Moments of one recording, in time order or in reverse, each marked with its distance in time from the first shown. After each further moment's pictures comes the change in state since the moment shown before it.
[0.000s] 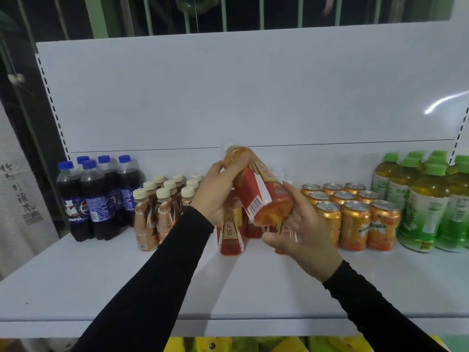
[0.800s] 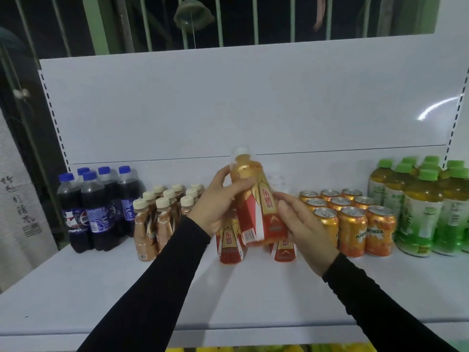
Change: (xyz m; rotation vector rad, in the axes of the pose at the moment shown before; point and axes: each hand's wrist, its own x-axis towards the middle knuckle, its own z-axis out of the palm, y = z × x) left_hand 0.004 -0.006 -0.006 0.015 -0.159 0.050; right_hand 0.017 -0.006 -0.004 0.128 0.047 0.198
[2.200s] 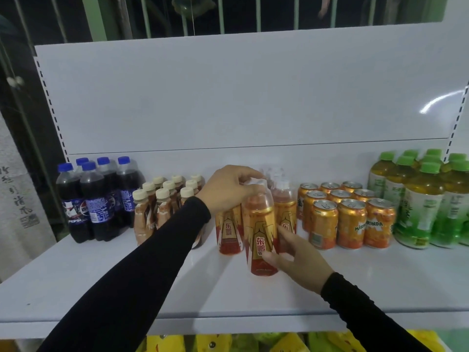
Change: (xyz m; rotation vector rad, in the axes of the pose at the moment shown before) left_hand -0.006 0.018 0.006 1.028 -0.101 0.264; right_hand -0.020 0.068 -0.010 -0.531 -0.178 0.118
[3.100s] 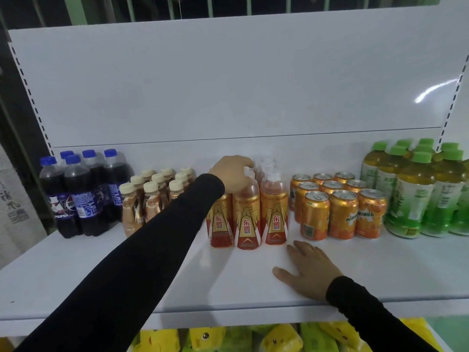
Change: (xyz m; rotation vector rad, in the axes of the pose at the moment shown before) left_hand 0.057 -0.013 0.025 0.361 -0.127 -0.101; right_hand -0.014 0.051 -0.014 -0.836 -0.271 0.347
